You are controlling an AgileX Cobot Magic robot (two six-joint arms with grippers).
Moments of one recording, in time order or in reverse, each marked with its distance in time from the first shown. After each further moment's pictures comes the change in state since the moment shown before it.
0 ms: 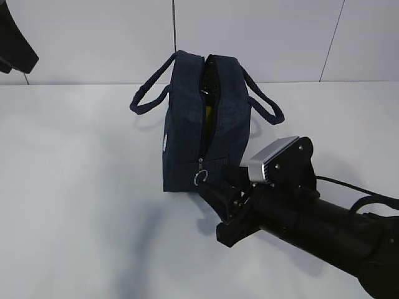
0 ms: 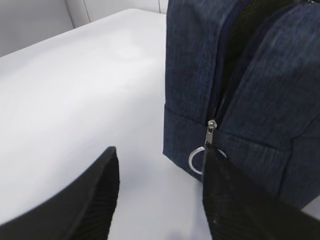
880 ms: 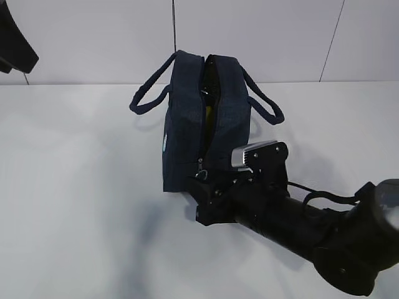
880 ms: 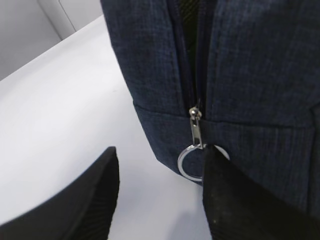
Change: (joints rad) left arm 0.000 0.000 0.000 0.000 0.000 -0.002; right arm 0.000 0.206 -0.148 0.034 -0.040 0.205
